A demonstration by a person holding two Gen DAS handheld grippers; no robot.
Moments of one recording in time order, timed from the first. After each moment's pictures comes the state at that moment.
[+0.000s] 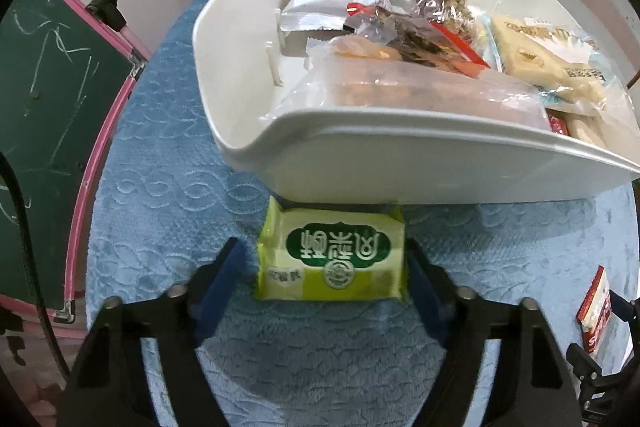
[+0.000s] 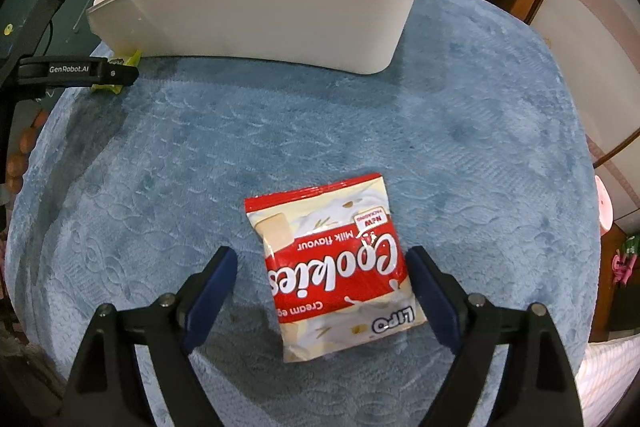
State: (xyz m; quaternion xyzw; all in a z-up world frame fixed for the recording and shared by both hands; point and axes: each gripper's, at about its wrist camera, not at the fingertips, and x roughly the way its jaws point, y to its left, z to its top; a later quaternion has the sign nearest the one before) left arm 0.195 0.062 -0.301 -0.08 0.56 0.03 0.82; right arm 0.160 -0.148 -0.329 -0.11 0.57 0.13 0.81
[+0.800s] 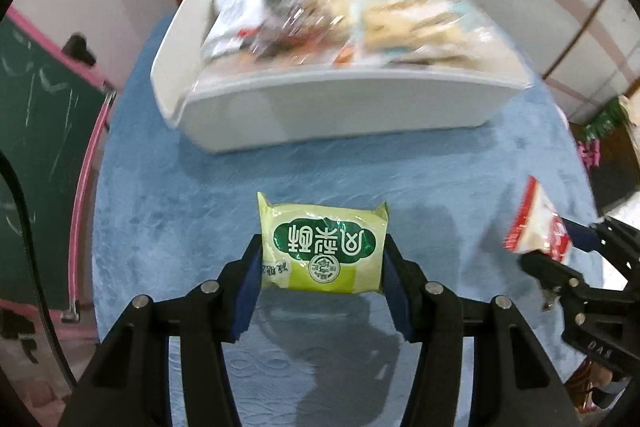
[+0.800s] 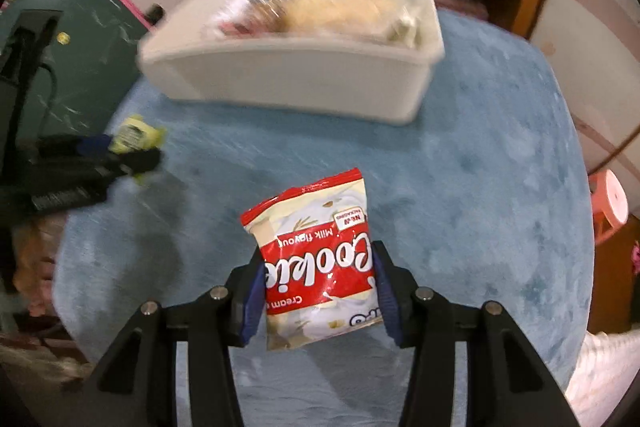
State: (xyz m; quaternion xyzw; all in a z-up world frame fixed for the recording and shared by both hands) left arm 0.119 -0.006 -0.222 -0.04 0.54 -0.06 0.84; right arm 0.149 -0.129 -0.256 -0.05 0.55 0.16 0.82
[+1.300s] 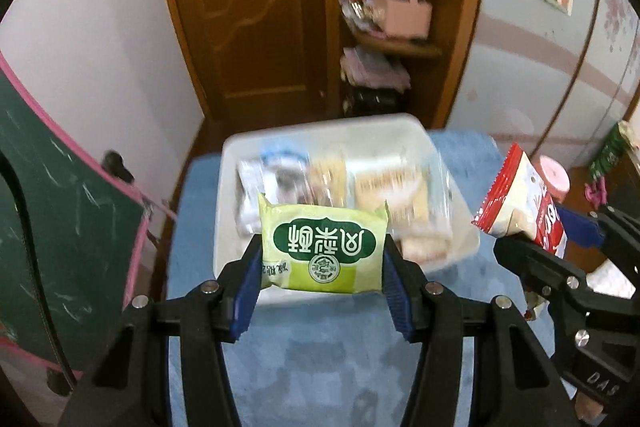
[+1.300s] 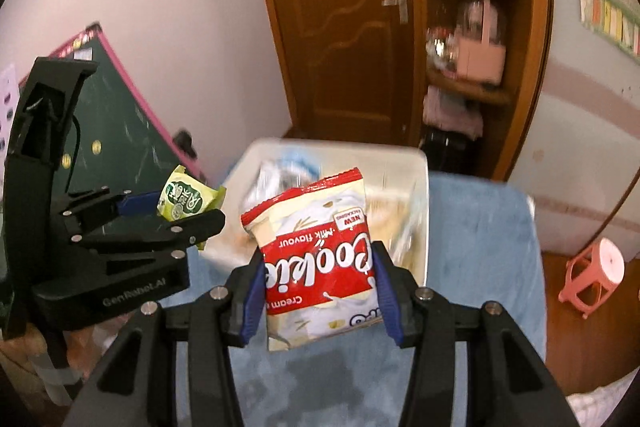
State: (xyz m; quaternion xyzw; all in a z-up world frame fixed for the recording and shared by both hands) left arm 0.168 -0.008 -0.060 -0.02 0.42 -0.03 0.91; right arm 0.204 -0.104 -0.097 -0.02 0.39 0.17 0.90
